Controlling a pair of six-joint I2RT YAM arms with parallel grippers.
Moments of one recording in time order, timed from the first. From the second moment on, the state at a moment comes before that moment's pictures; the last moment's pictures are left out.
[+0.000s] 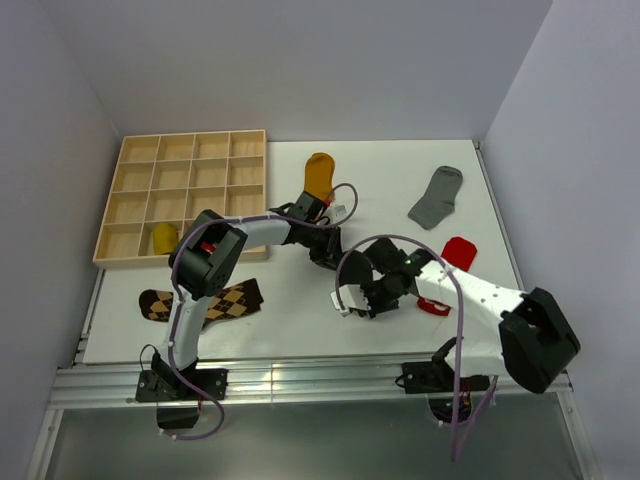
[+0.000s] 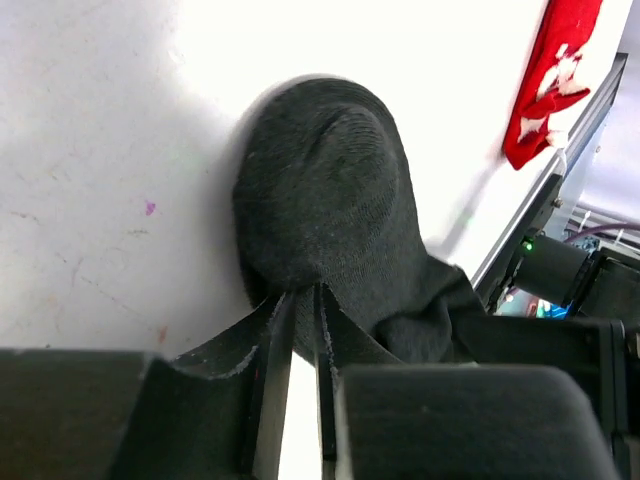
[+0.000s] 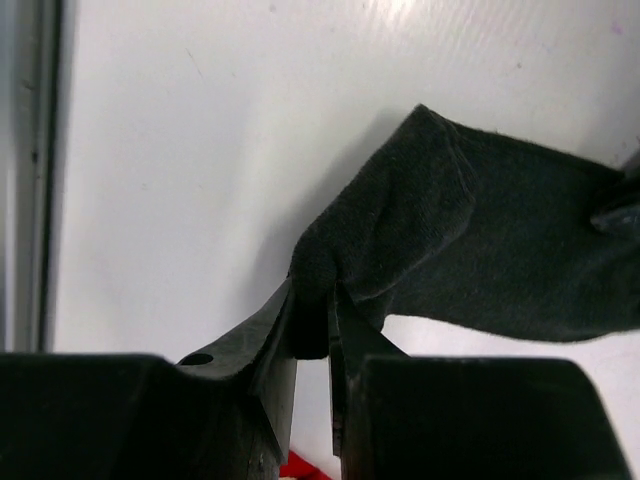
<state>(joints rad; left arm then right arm) -0.67 2.17 1.41 -0.22 0.68 -0.54 0.65 1.23 0.65 -0.71 -0.38 -1.21</state>
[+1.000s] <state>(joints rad) -0.67 1.95 1.11 0.13 0.44 -0.58 0.31 2.03 1.24 -1.36 -0.68 -1.38</state>
